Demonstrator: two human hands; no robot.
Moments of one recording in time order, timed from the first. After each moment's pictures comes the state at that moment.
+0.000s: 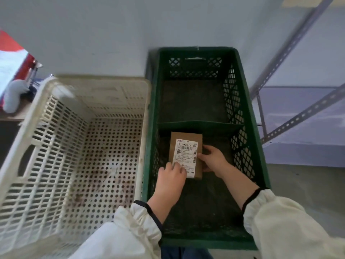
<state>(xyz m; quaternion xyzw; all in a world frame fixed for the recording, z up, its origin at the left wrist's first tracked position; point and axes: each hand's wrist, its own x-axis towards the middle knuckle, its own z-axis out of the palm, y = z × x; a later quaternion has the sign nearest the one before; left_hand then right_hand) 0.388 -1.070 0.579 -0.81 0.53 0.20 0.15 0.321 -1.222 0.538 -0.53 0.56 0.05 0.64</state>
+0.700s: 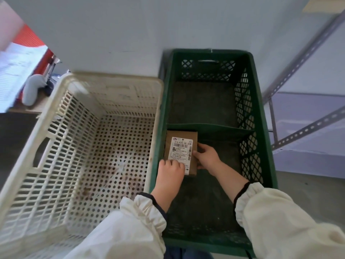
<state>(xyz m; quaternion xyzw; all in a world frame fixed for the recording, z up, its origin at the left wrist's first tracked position) 0.411 -1.067 0.584 -0.83 0.49 0.17 0.19 0.363 -1.204 0.536 -0.60 0.52 0.08 0.61</state>
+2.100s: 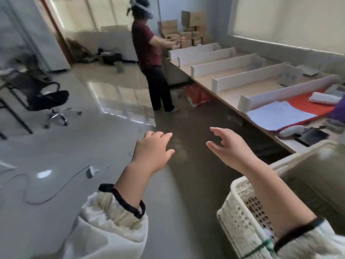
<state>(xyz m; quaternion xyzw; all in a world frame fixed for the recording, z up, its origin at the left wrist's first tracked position) 0.432 -0.392 0.829 -1.00 -0.06 -0.07 -0.02 0.488 -0.600 0.839 -0.93 -0.20 0.01 0.30</state>
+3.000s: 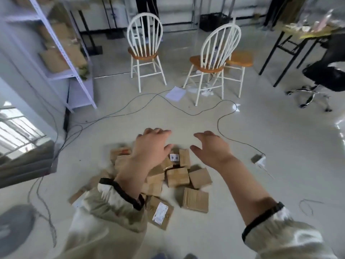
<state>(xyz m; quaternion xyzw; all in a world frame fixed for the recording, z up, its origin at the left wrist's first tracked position) 0.062 -0.093 0.762 -0.65 -0.76 -0.05 -0.06 0.236 -0.034 0.772 -0.53 -0.83 0.18 0.00</state>
